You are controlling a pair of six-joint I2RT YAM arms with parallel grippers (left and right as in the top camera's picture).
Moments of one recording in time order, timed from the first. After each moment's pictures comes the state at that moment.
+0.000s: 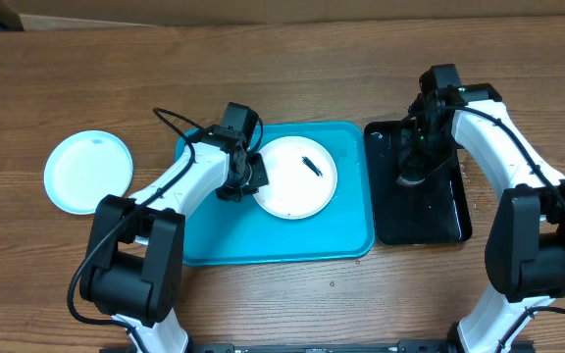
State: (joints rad) left arm -0.31 1.87 1.18 -0.69 0.09 -0.57; right arm 0.10 1.92 1.44 -1.04 -0.10 0.16
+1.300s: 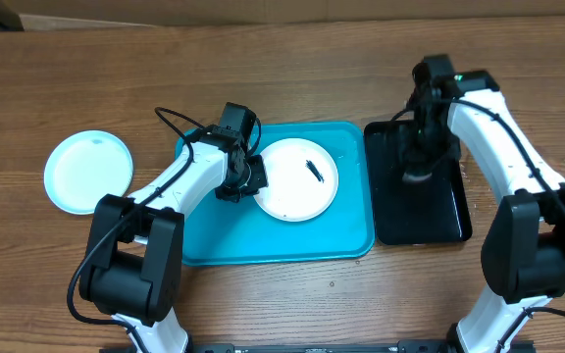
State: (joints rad) left arm -0.30 1.87 1.18 -0.70 0.13 -0.52; right arm 0.14 1.92 1.57 -1.20 0.00 0.15
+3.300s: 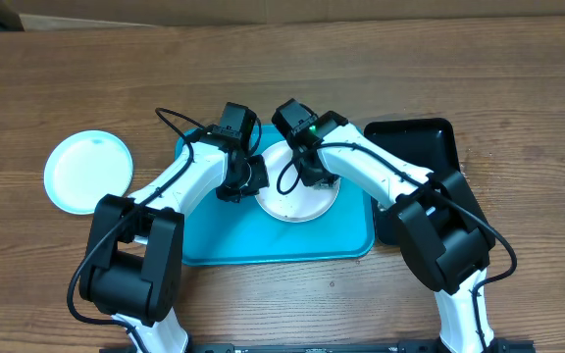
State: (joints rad) left arm -0.30 1.87 1.18 -0.70 0.15 -0.52; right arm 0.64 2.15 1.59 -0.90 0.27 0.23
